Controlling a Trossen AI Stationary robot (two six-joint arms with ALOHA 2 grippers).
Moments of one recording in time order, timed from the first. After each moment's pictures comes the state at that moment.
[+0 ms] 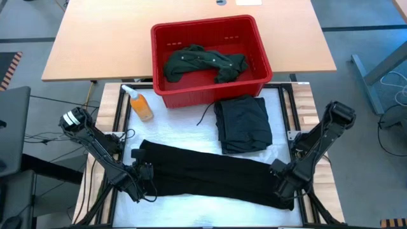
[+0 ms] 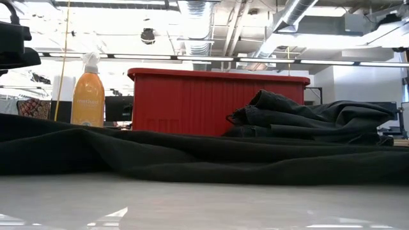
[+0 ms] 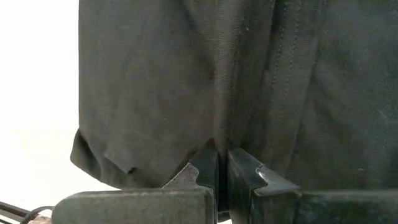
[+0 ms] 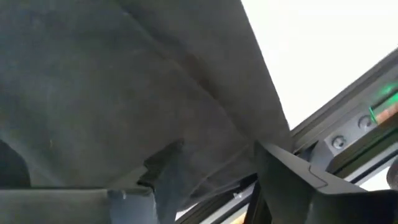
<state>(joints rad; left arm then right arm) -0.85 1.49 0.81 -1.02 -0.36 -0.82 0.96 1.38 0.77 -1.06 -0.08 1.67</state>
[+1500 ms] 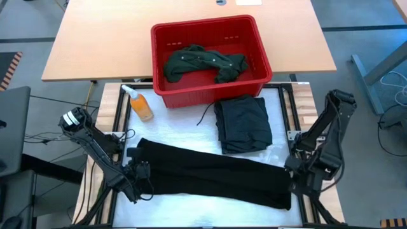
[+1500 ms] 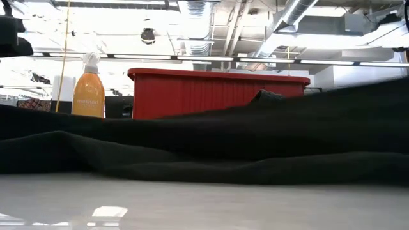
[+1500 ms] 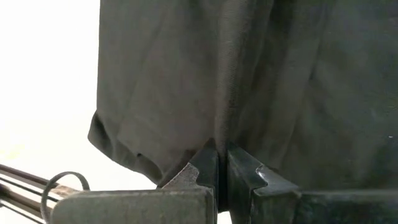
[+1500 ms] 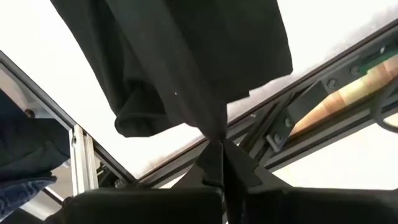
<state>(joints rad) -0.89 1.49 0.86 -1.19 -0.34 -0.92 1.13 1.12 0.94 -1.22 -0.06 1.79</state>
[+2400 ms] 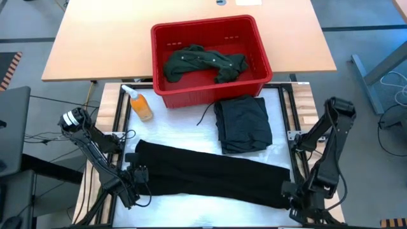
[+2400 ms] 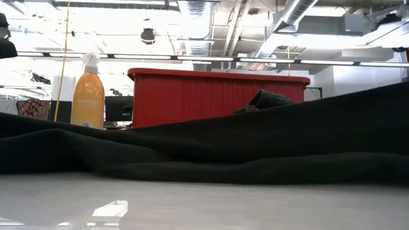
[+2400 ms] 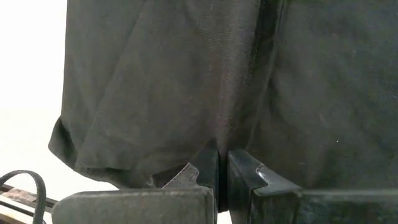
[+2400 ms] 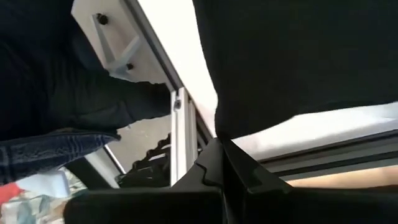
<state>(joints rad) -0.95 1.49 0.86 -1.08 -0.32 -1.01 1.21 1.33 0.94 -0.71 -0.04 1.73</state>
